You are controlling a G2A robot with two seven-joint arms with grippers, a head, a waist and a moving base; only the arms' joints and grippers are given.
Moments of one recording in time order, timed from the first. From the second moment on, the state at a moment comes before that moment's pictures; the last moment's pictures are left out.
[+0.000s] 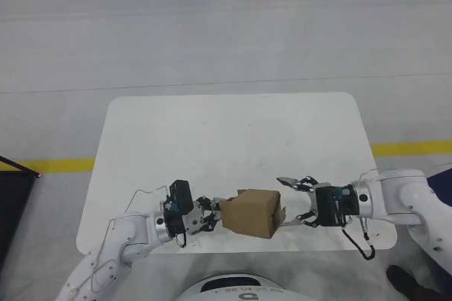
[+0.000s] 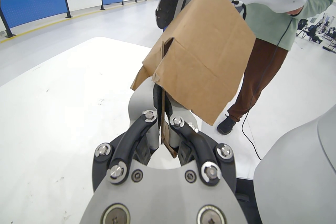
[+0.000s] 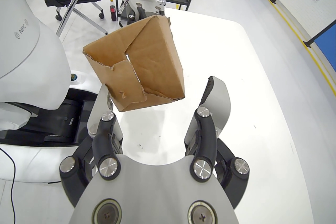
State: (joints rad) left arm 1.70 -1.00 -1.16 -1.89 1.16 -0.80 0.16; right arm -1.60 -0.51 1.34 -2.08 -1.03 -0.95 -0.06
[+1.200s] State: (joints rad) left arm 1.70 -1.01 -1.19 -1.89 1.12 -0.69 0.25; right arm -1.62 -0.61 1.23 -2.03 -0.78 -0.62 -0.07
